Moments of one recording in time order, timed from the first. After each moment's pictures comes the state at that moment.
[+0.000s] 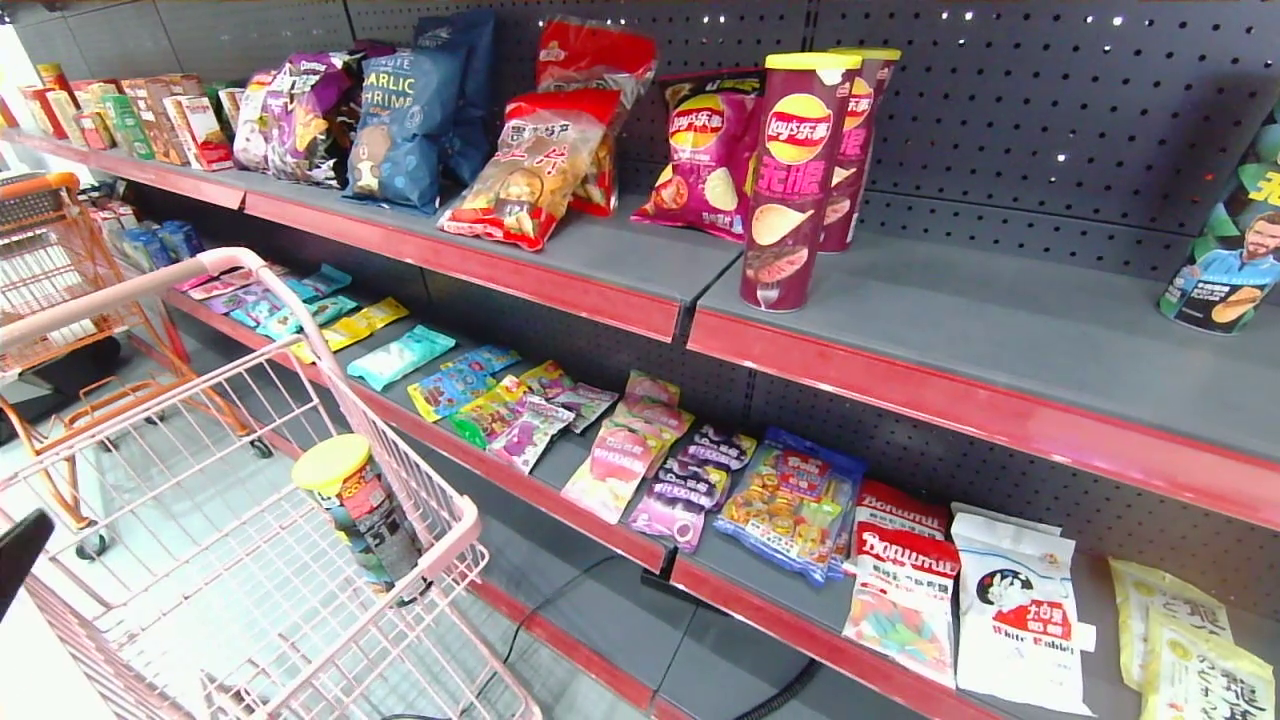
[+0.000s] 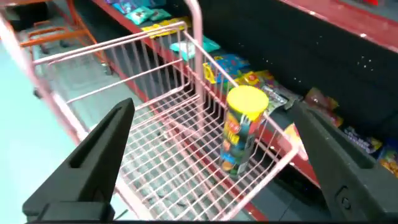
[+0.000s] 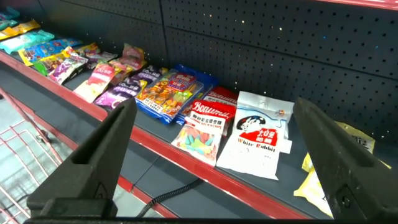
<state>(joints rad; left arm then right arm) 0.02 0.70 -0.30 -0.27 0.24 -0.17 0.00 0.00 0.00 0.00 0.01 0.00</state>
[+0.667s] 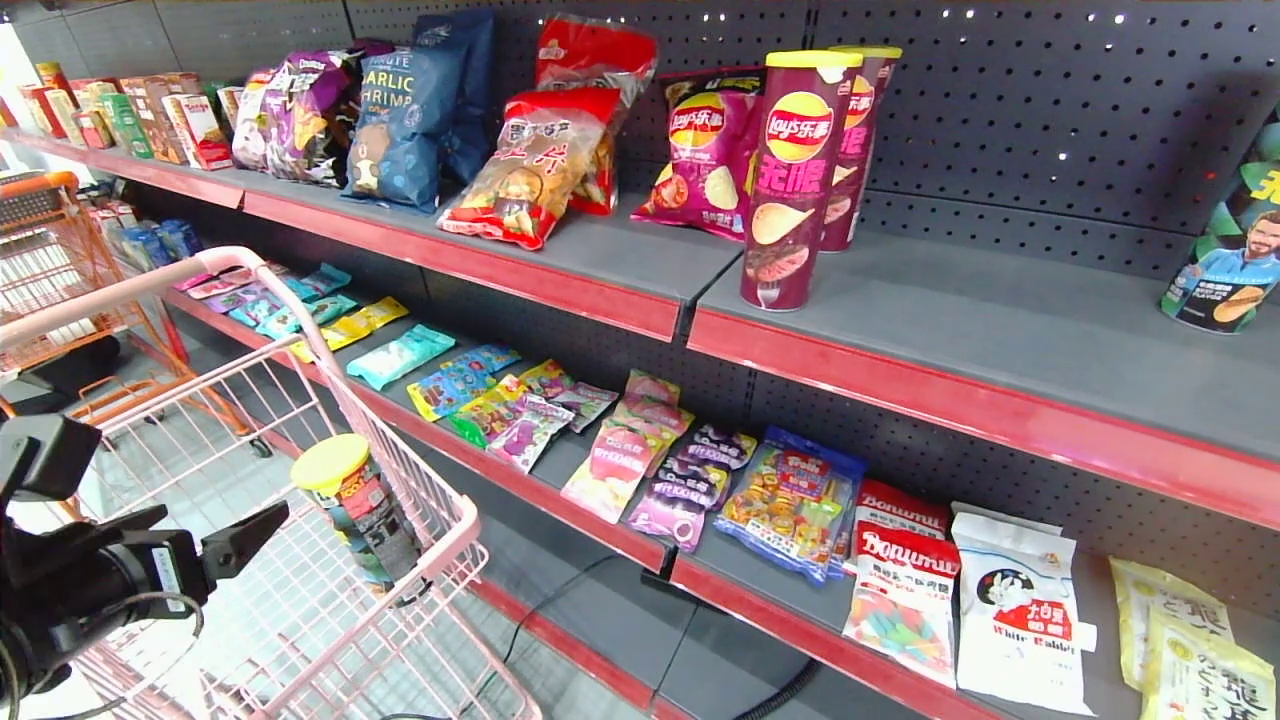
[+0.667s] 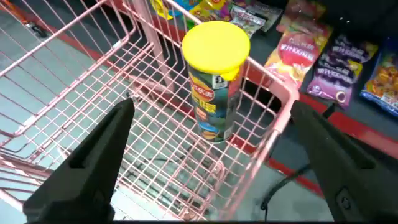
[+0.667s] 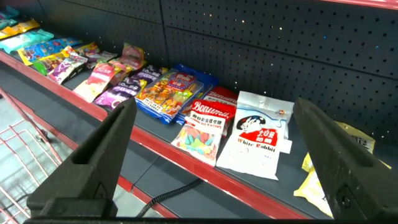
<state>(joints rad) 0.10 1.28 -0.22 -0.68 -0.11 -0.03 0.00 0.00 0.00 0.00 0.01 0.00</state>
